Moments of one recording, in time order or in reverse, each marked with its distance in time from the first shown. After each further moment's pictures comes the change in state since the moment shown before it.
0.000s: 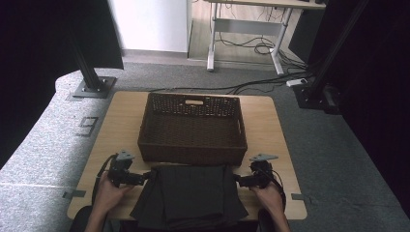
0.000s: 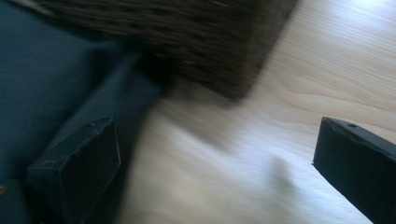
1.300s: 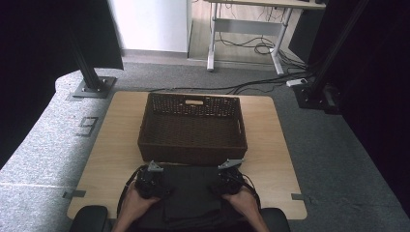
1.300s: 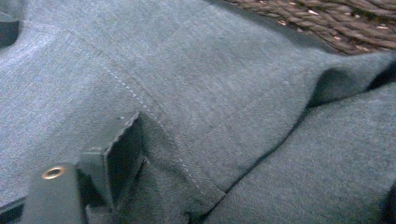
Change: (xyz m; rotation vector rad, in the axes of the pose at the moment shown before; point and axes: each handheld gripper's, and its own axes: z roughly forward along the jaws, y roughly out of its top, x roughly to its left) left arm -0.062 -0.003 0.047 0.123 -0.094 0.027; right arm 0.075 0.010 0.046 0.104 0.161 -0.100
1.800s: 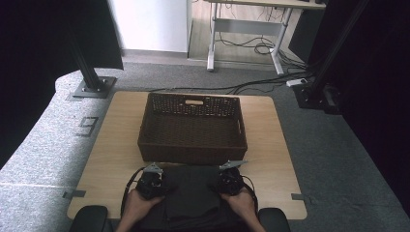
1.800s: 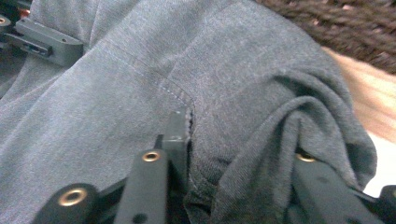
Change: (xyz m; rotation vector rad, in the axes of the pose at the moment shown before) left arm 0.002 -0.007 0.001 -0.092 -0.206 -0.033; right arm 0.004 -0.003 -0.004 -0.048 0.099 0.087
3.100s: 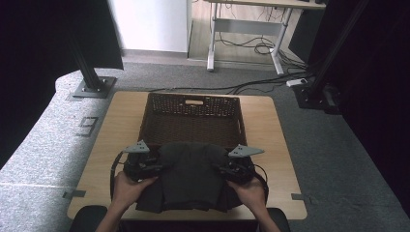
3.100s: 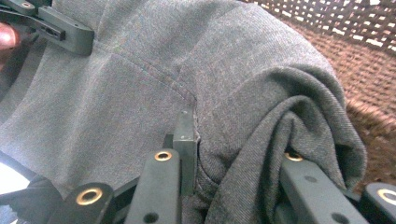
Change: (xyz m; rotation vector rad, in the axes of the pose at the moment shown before) left arm -0.022 0.069 -0.084 -0.202 -0.079 0.081; right arm 0.034 0.054 -0.089 -0.235 -0.044 -0.152
